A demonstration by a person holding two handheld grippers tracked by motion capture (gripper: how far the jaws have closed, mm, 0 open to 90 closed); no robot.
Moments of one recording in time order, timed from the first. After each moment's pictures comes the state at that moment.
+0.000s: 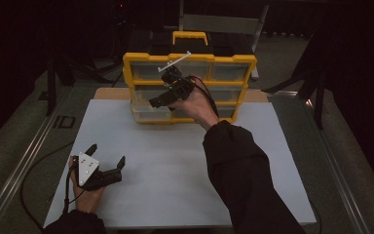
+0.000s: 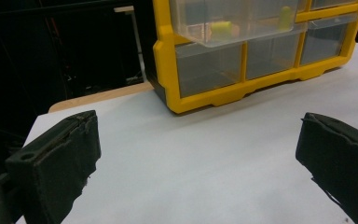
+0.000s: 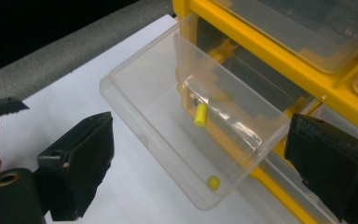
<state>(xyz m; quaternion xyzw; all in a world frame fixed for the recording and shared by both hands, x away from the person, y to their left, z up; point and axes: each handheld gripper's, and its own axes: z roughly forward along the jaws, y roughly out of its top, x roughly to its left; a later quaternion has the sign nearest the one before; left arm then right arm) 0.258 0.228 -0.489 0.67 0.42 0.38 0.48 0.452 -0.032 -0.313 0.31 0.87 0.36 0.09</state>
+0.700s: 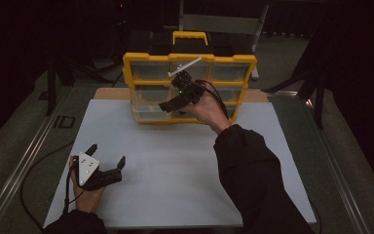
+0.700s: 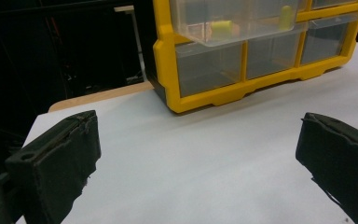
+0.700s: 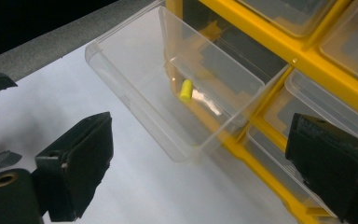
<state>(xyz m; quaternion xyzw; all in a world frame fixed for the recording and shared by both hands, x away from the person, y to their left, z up) 0.259 0.228 -0.489 0.67 0.43 0.38 0.48 0.444 -0.057 -0.318 0.31 0.87 0.36 0.11</state>
